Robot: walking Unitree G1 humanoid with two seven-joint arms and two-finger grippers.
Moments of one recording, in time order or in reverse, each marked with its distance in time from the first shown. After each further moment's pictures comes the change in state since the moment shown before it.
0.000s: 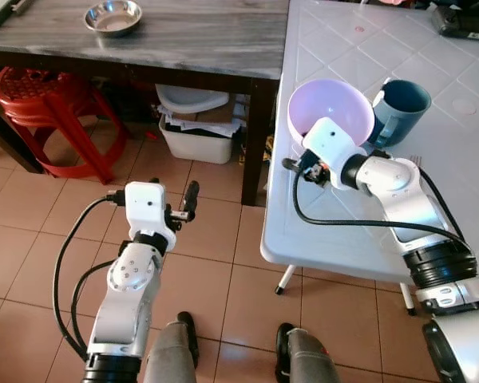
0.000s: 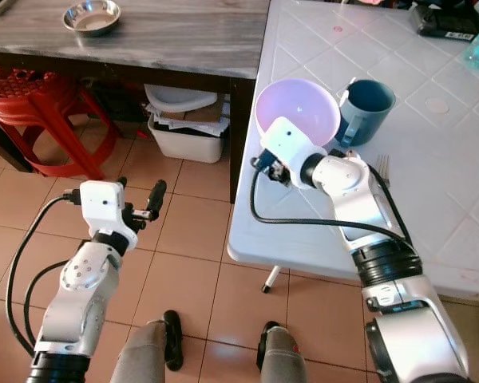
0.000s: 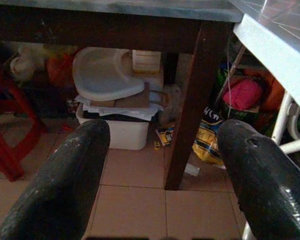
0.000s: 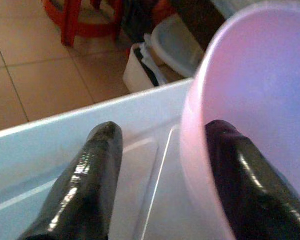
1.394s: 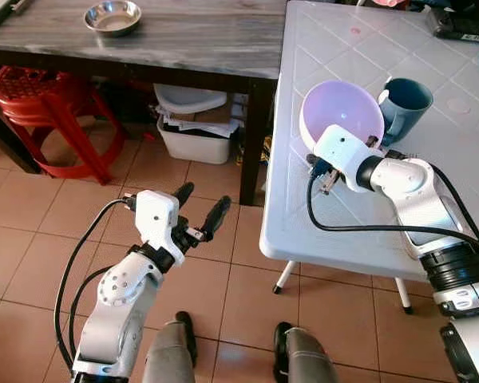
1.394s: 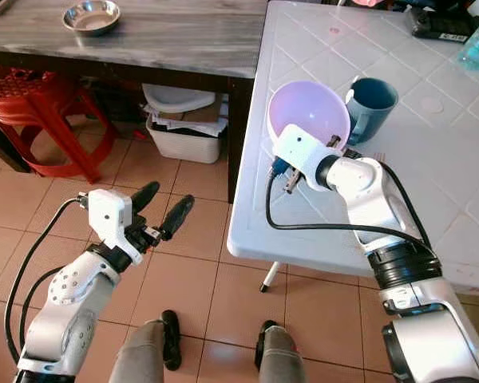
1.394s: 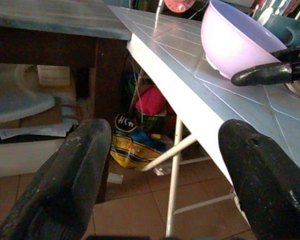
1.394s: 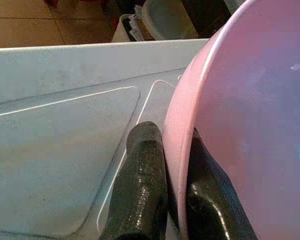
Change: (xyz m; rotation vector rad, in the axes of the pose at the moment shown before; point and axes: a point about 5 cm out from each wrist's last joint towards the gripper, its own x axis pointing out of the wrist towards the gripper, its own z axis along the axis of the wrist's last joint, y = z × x) left arm -0.021 -0.021 0.010 -0.081 -0.057 -0.387; right arm -0.011 -0.009 -0.010 -0.131 0.083 -0.025
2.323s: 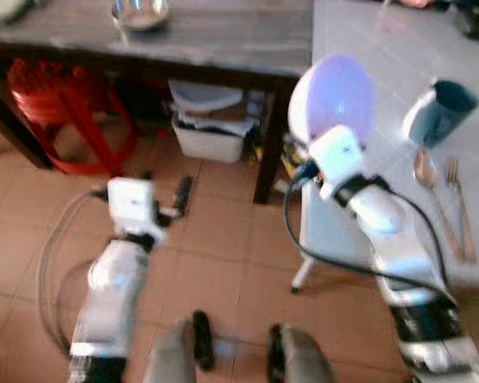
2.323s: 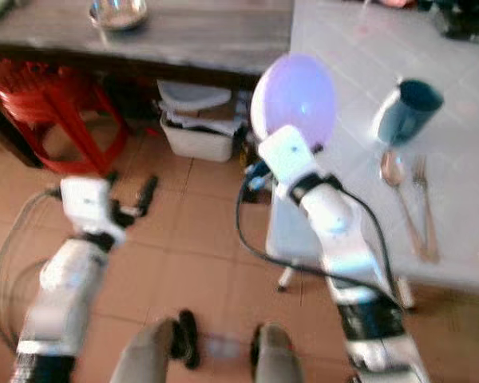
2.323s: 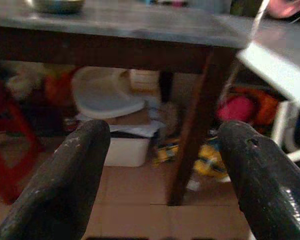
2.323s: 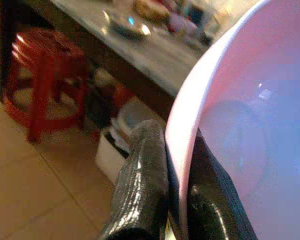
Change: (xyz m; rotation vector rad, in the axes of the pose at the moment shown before) left arm 0.012 0.026 0.001 0.073 -0.040 0.287; right arm -0.021 0.042 0.034 0.271 -0.400 -0.315
